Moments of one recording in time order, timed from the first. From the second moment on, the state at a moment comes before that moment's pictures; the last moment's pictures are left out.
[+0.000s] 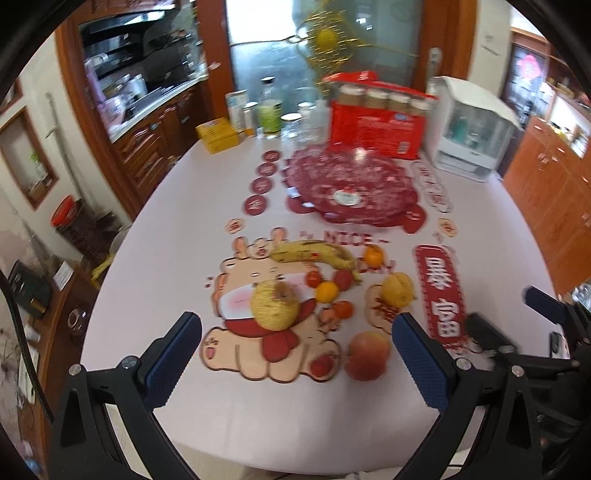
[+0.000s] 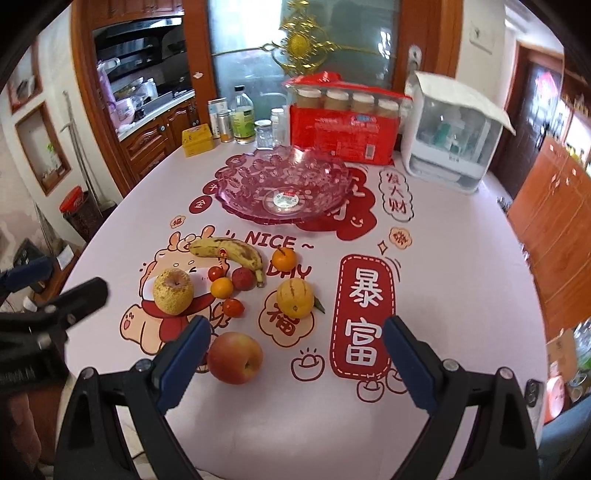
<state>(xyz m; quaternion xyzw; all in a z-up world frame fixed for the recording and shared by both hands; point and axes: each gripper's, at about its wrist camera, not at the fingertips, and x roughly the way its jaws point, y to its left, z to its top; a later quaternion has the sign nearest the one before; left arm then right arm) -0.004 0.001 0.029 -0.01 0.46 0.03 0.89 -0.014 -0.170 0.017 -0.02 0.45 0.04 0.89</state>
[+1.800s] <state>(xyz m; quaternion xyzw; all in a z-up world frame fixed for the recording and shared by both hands) 0.125 0.053 -0.165 -0.08 0.64 -0.01 0.77 0.123 -0.168 -0.126 0.00 0.60 0.04 0.80</state>
